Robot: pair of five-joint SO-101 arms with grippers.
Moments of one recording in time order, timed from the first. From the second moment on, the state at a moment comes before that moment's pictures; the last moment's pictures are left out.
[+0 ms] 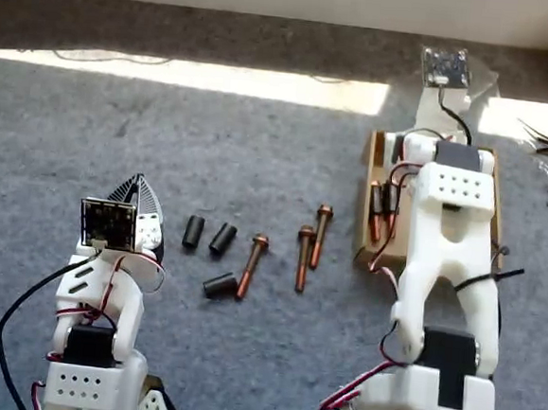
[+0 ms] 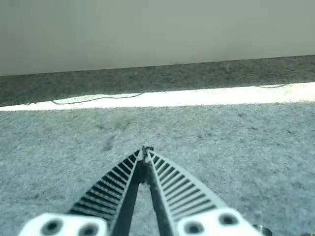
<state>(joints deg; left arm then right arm) -4.7 -101.1 96.0 28.4 0.5 -0.4 -4.5 9.1 53.6 10.6</state>
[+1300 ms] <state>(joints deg) -11.8 -101.1 96.0 30.8 0.4 -37.6 -37.5 39.7 60.1 3.6</state>
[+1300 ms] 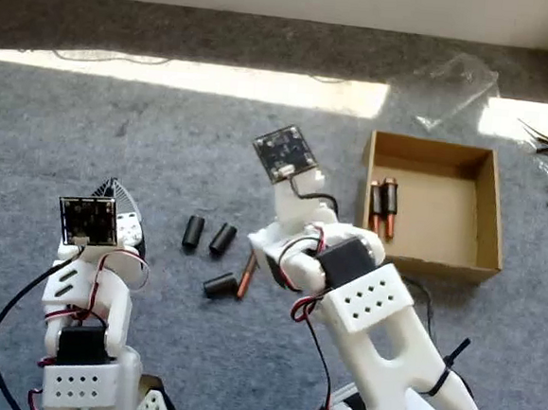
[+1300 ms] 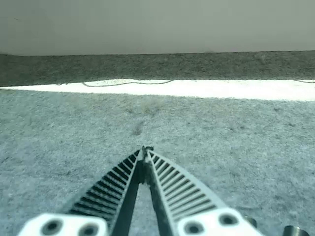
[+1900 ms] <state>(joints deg) -15.6 -101.1 96.0 30.8 0.4 -47.2 -37.6 54.8 45.7 36.4</state>
